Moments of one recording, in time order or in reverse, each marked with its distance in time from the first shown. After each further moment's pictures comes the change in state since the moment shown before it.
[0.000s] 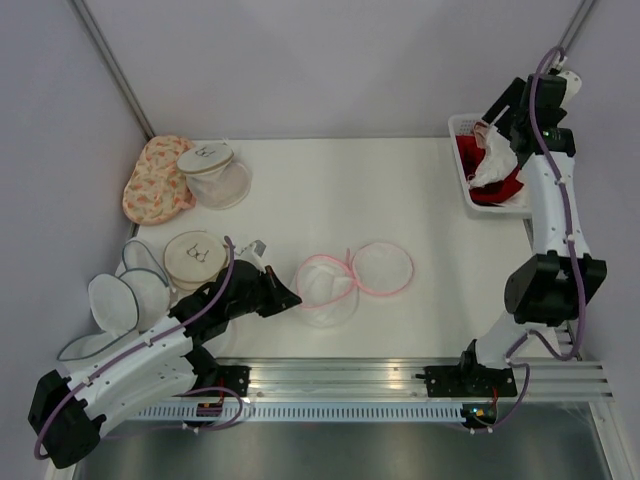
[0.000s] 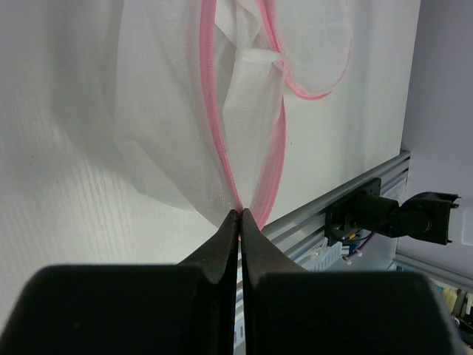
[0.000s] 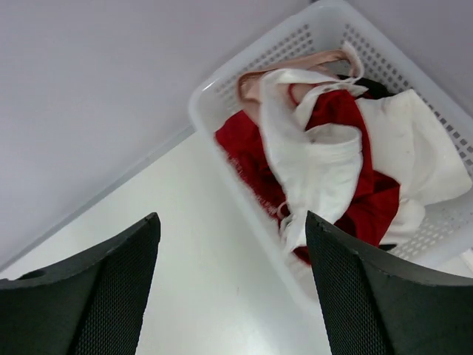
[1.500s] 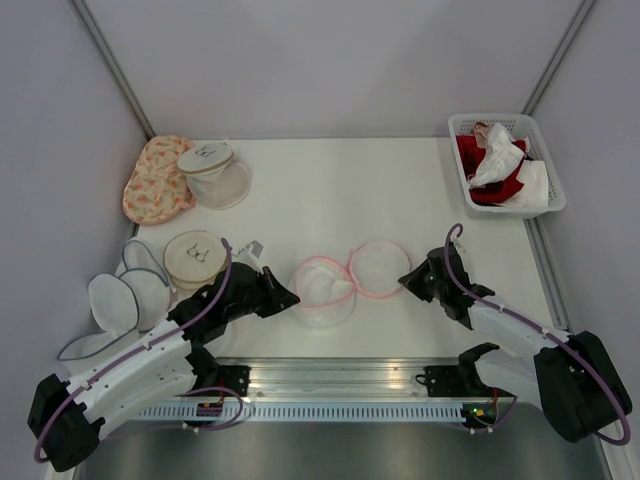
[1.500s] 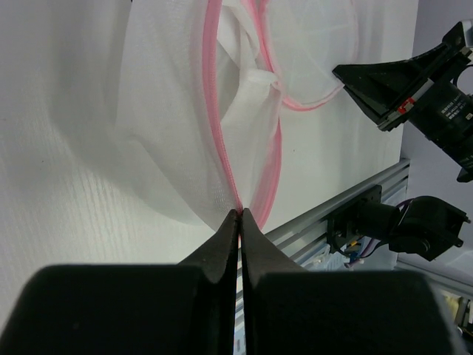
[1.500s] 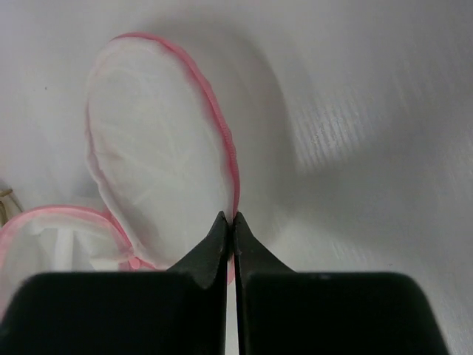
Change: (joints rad) left arm 0.004 -0.032 -0.030 0.019 -0.021 -0.001; right arm 0.560 -0.673 -1.524 0.552 -0.174 0.547
